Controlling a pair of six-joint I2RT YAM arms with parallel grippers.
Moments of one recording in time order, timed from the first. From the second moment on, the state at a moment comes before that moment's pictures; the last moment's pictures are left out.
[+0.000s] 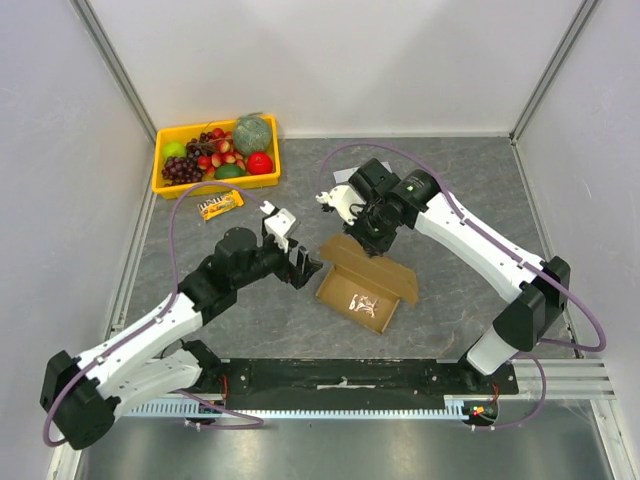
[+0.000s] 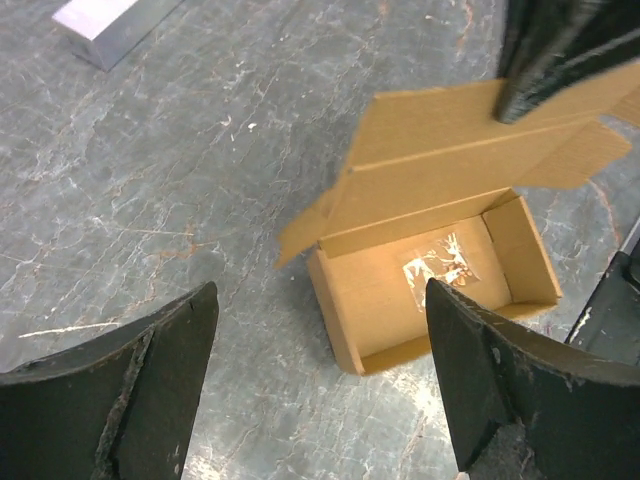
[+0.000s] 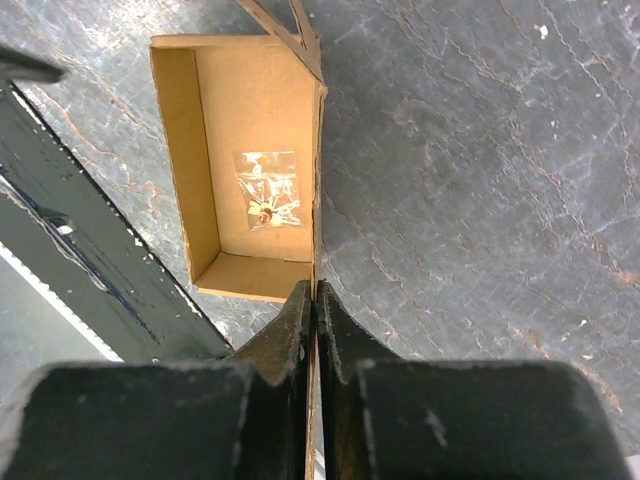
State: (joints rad) left arm -0.73 0.90 0.64 -0.05 0.16 -0.08; right arm 0.73 1.61 1.62 -1.20 -0.15 -0.28
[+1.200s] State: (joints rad) left arm -0.67 1.23 0.70 0.09 0.40 0.03; right arm 0.74 1.60 1.62 -1.20 -0.19 -0.30
